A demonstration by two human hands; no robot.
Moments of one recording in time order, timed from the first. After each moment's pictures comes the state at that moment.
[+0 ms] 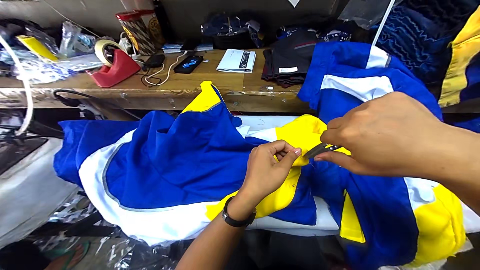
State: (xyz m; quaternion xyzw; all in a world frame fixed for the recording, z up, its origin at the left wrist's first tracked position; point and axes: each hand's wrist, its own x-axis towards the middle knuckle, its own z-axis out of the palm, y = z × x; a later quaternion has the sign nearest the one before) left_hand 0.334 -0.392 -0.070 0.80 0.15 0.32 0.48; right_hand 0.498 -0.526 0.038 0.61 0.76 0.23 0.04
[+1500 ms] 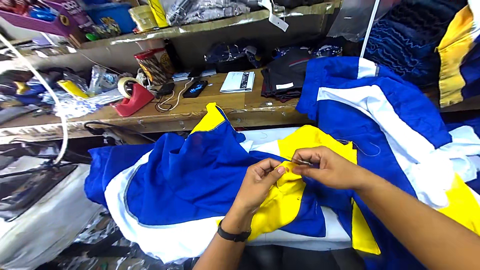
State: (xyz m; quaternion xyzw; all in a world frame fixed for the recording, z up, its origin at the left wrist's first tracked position) left_hand 0.315 -0.378 -0.089 0.64 0.06 0.27 0.71; right_hand 0.503 -0.501 -0.060 0.53 0.67 -0.27 -0.44
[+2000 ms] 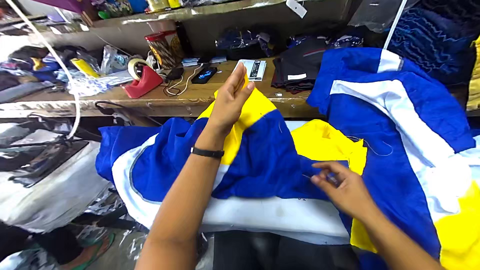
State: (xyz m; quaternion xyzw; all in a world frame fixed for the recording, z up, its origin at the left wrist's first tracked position) left_hand 0.341 -0.268 0.004 0.78 0.08 0.38 0.48; right_hand 0.489 -0.552 -0.141 0.71 0.50 -0.10 -0.50
